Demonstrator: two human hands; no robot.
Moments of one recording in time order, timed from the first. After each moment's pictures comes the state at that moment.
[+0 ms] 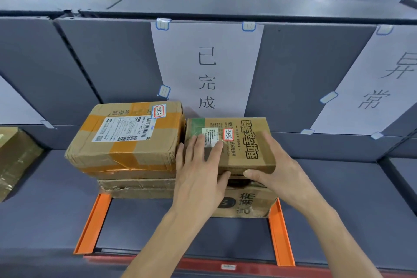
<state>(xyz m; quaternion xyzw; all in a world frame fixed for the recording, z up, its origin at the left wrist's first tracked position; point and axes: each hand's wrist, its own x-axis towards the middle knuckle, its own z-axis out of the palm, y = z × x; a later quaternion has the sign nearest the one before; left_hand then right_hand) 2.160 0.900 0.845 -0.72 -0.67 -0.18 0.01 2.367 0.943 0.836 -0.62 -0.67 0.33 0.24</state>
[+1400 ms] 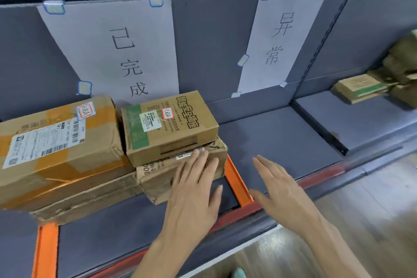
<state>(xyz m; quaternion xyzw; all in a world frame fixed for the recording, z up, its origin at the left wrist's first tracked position) 2.186 0.832 0.806 -0.85 -0.45 -0.23 -0.13 2.413 0.782 0.804 -0.73 -0.67 0.13 0.10</state>
